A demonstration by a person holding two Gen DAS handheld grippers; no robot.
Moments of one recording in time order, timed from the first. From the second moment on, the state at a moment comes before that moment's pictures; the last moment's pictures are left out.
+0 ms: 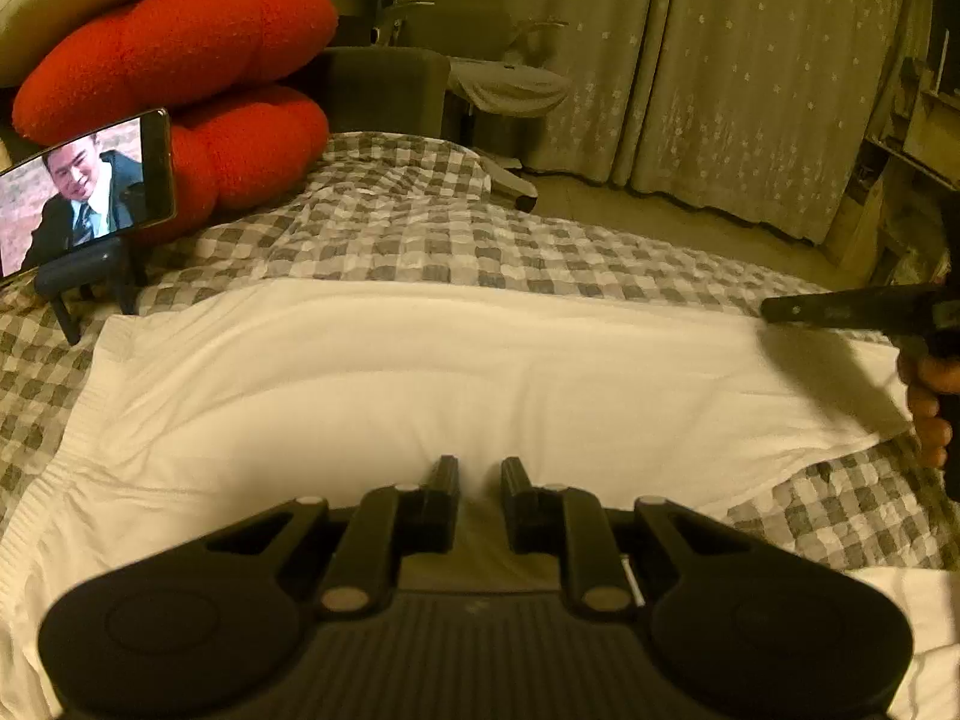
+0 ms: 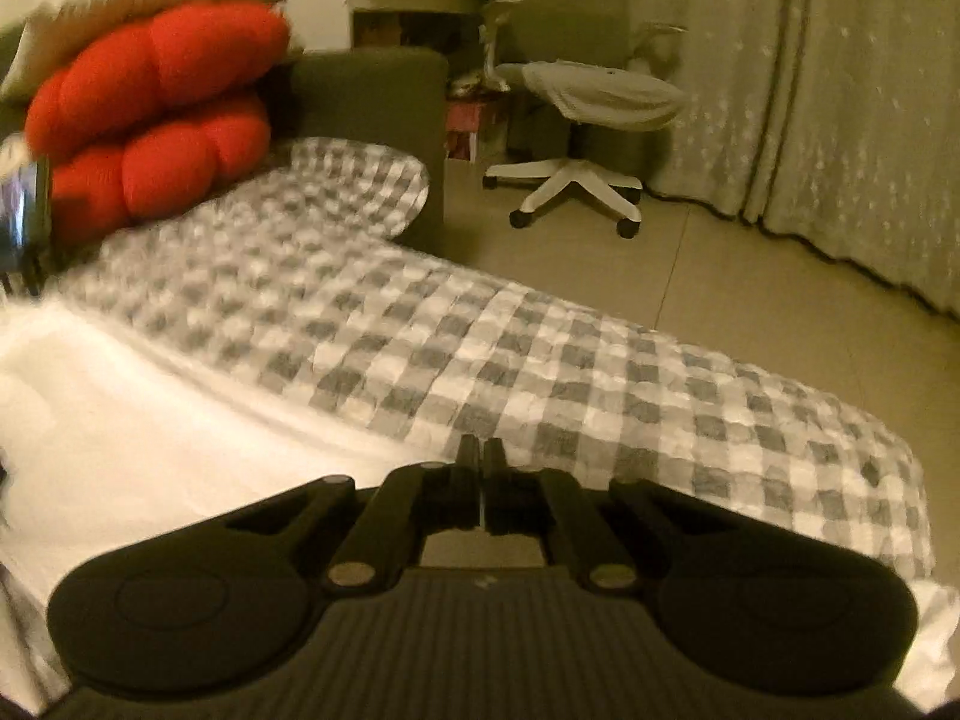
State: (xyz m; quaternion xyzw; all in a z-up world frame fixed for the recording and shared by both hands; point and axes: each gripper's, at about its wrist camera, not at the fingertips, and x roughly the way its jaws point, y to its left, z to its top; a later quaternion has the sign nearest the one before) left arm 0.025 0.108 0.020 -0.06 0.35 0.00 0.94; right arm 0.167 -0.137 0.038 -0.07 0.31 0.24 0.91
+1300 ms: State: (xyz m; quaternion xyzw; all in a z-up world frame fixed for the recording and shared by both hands) left arm 0.030 0.099 0.022 -0.06 0.35 0.00 0.94; right arm 0.136 -0.357 0.060 0.20 0.39 -0.02 0.90
